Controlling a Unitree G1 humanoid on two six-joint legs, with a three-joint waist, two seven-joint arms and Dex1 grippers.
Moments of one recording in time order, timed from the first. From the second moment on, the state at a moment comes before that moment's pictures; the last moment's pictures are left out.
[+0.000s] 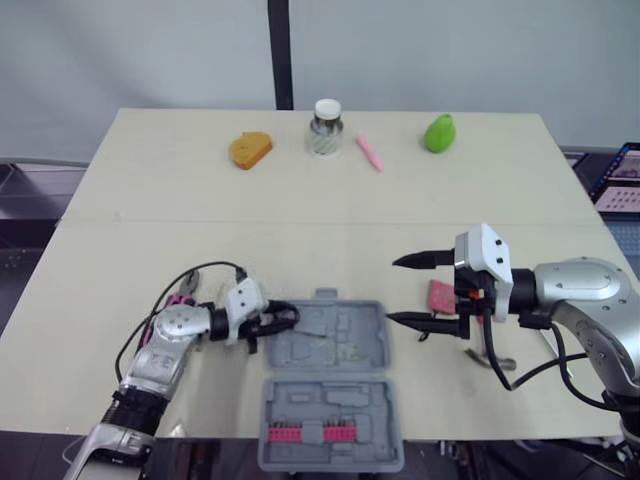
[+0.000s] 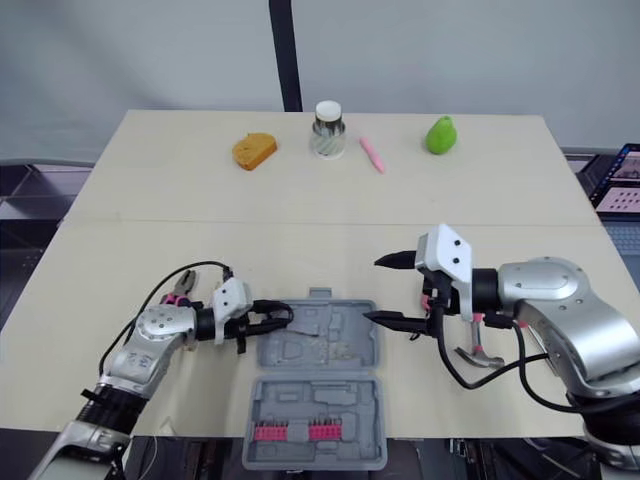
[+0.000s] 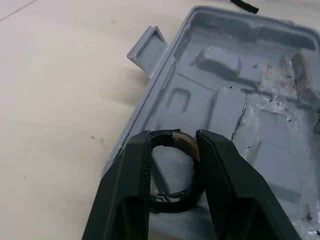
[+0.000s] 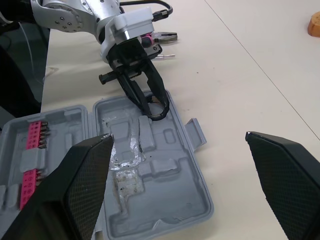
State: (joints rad) left arm -0.28 0.51 -0.12 0.16 -0.21 0.12 -0.95; right arm -0.33 -0.88 -0.03 -0.46 0.58 0.61 1.06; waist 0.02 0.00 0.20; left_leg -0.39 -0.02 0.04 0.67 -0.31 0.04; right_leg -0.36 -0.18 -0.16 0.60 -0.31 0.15
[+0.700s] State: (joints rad) left arm 0.20 0.81 0.70 0.02 -0.43 0.42 -0.84; right arm -0.06 -0.93 -0.41 0.38 0.45 0.30 1.08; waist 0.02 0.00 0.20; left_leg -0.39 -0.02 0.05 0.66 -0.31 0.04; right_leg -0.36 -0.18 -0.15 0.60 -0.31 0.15
